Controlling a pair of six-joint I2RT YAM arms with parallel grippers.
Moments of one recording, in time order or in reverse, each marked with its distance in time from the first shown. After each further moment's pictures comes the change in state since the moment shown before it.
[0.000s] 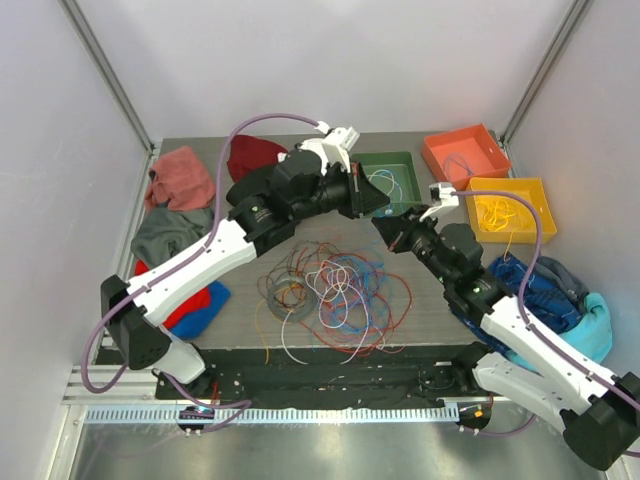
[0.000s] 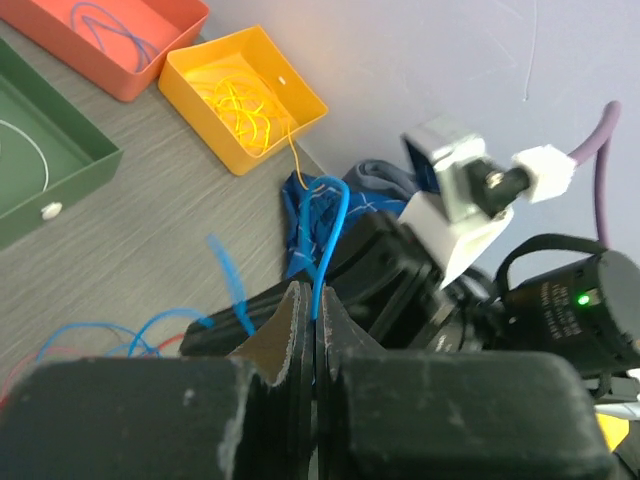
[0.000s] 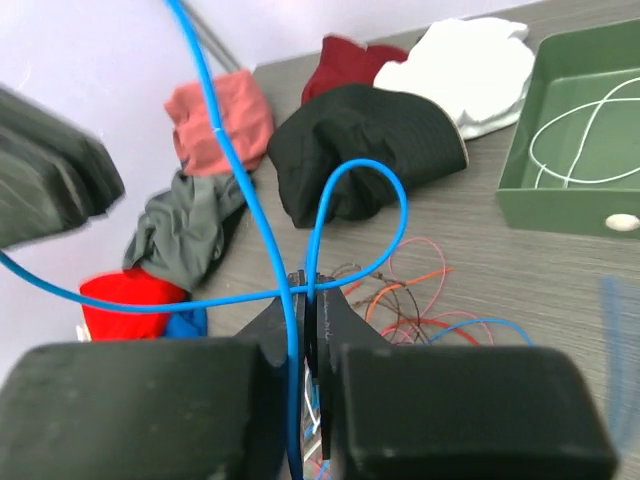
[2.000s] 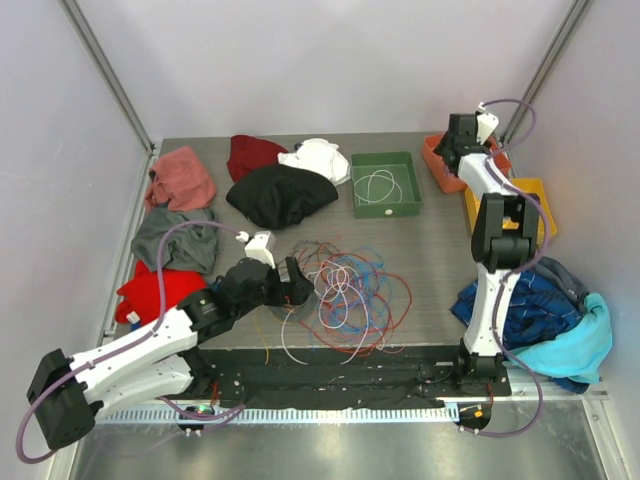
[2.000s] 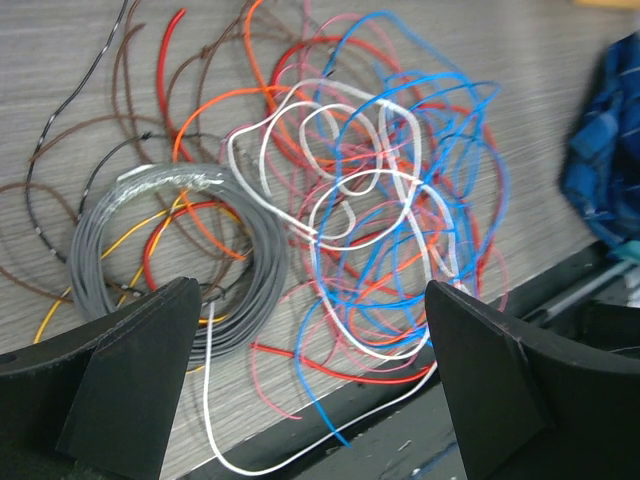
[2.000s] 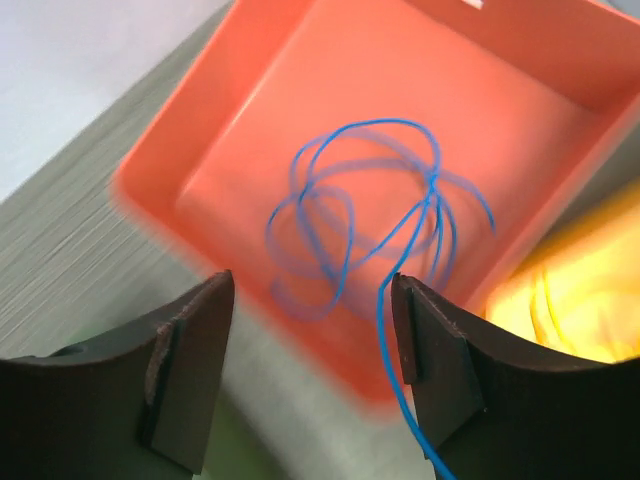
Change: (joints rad) left arm 0.002 -0.629 -0.993 -0.045 -0.393 -0.162; right arm -0.595 1.348 1.171 -0.393 0.380 -0.035
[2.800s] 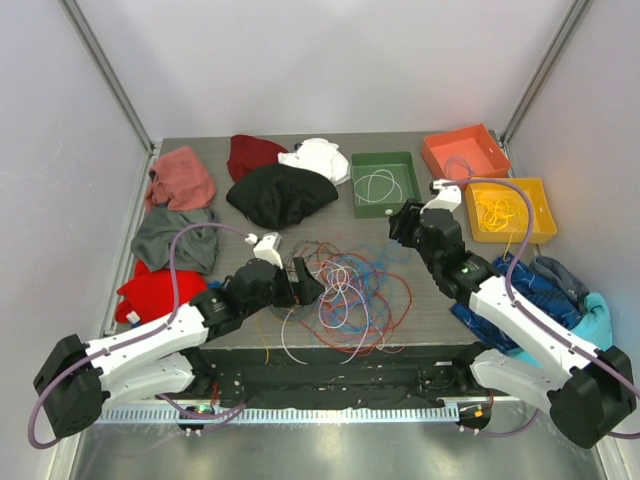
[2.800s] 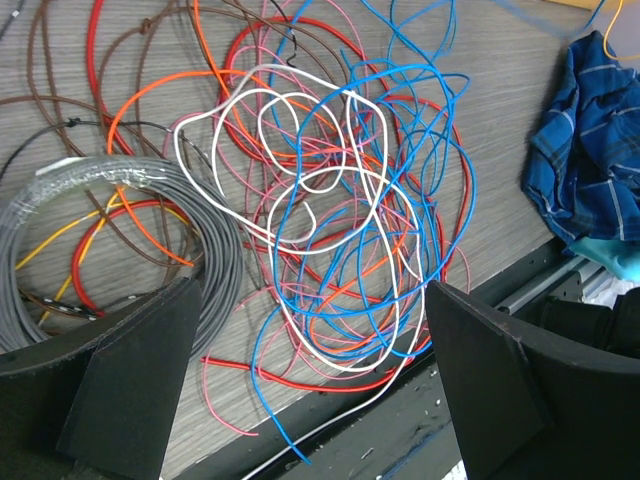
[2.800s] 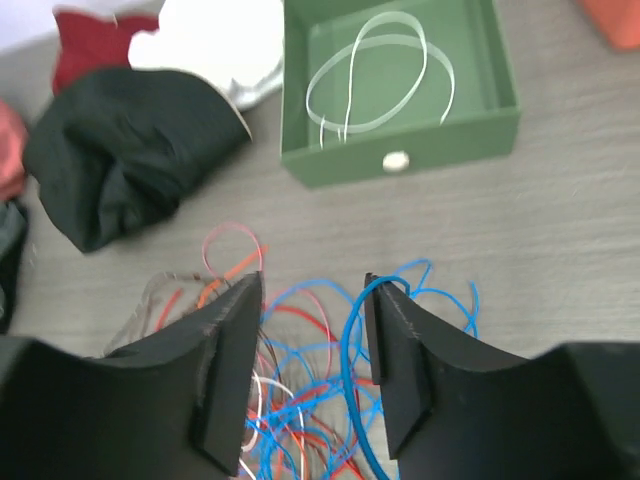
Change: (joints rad) left arm -0.011 0.077 -0.037 0.147 0.053 -0.081; right arm 0.555 -1.191 -1.110 0.165 -0.054 0.008
